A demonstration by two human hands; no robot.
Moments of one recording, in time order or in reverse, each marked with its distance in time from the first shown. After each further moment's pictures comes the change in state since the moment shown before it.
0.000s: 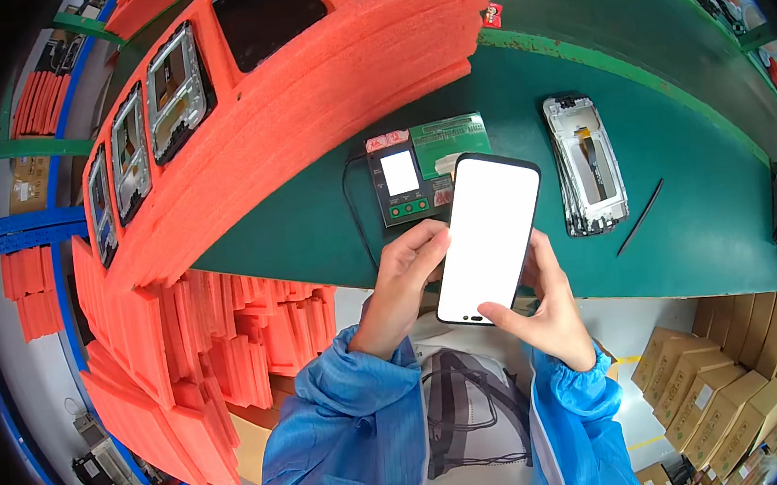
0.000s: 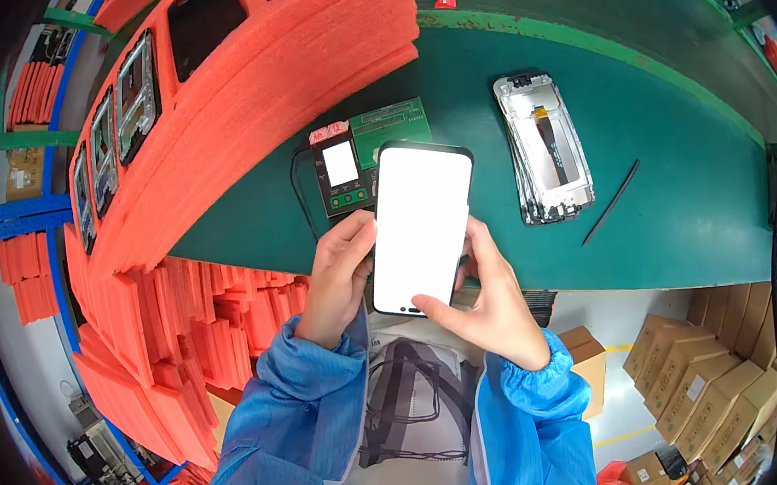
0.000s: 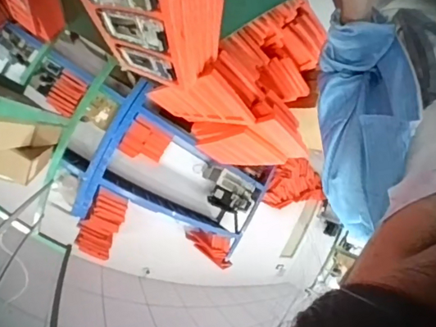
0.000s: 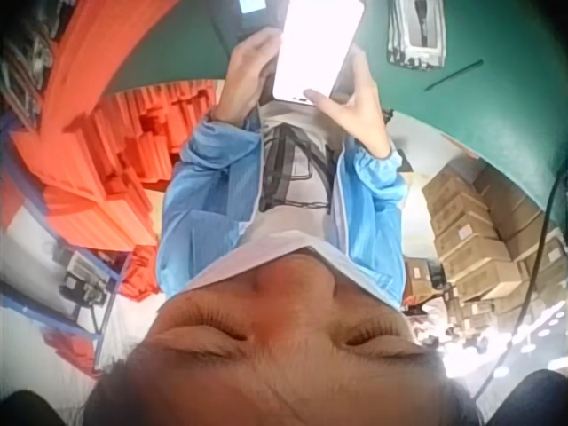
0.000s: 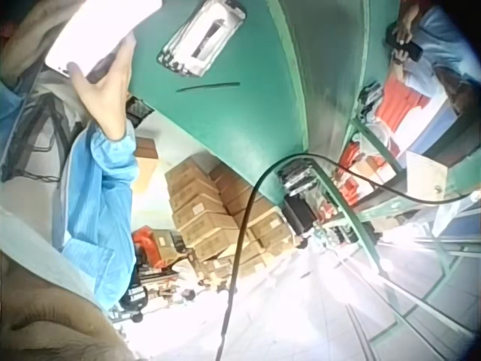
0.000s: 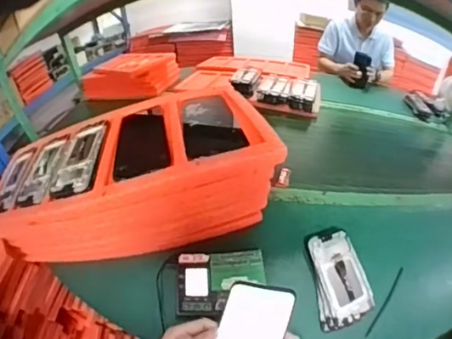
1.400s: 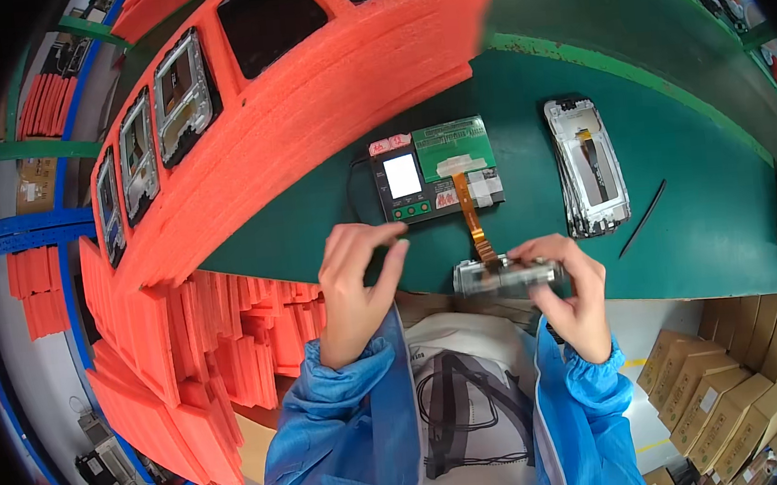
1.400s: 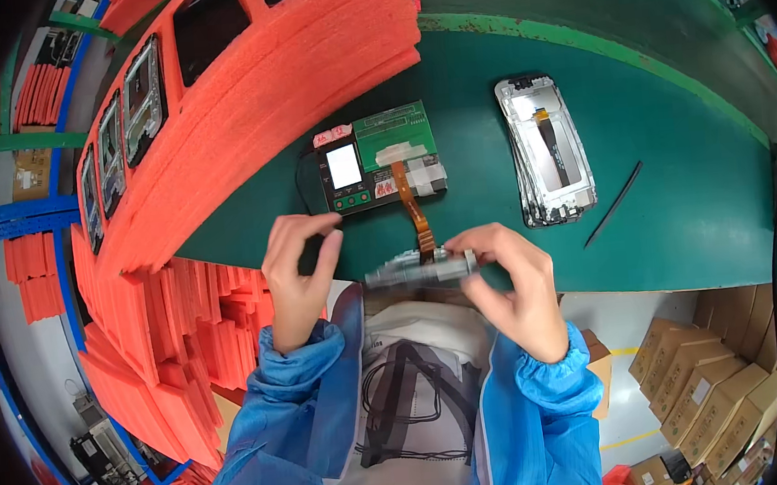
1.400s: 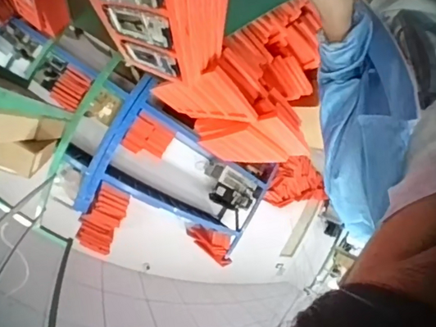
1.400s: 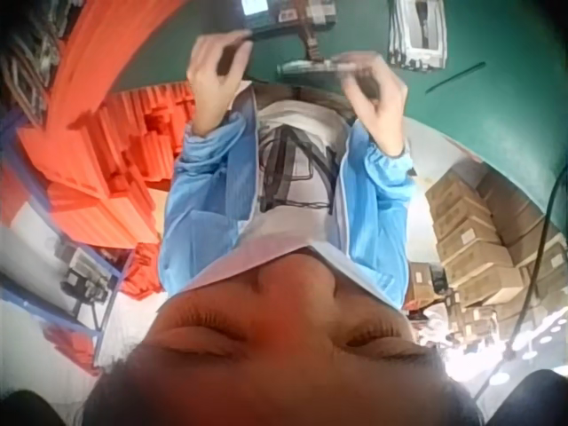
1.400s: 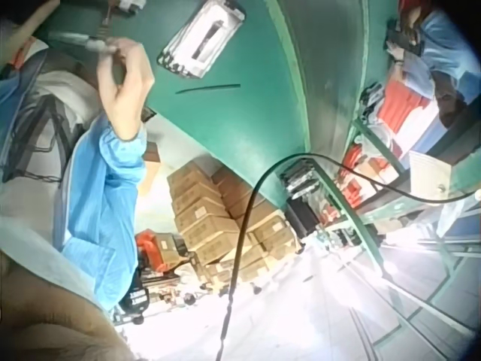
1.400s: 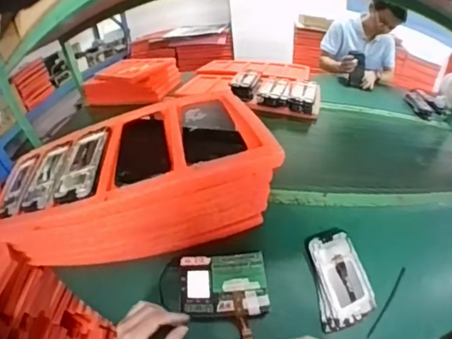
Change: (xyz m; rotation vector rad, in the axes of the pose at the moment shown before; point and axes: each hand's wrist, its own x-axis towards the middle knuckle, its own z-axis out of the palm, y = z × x) left_hand -0.008 0.024 -0.027 1.147 0.356 0.808; right_hand 0.007 -0.004 -0.027 -0.117 0.093 -0.243
